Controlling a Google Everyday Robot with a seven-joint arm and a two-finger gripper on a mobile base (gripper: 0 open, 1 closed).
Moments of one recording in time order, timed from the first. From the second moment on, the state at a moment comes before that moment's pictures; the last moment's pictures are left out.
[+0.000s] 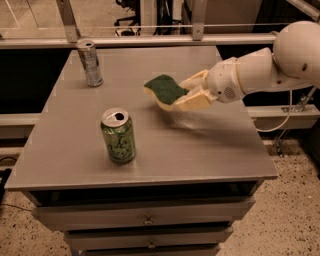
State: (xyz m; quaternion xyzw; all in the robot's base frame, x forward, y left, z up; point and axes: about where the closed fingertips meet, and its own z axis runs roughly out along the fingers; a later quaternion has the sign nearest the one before) arm 0.583 -0.080 0.889 -0.55 0.68 0.23 0.42
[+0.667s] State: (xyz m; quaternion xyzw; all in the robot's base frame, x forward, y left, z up) arm 0.526 -0.069 0.870 -0.59 0.67 0.28 0.37
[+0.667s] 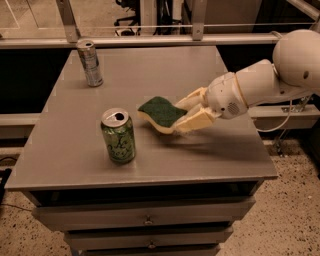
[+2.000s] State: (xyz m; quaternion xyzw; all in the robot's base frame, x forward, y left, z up) arm 0.497 -0.034 0.862 -0.62 0.64 0.31 0.34
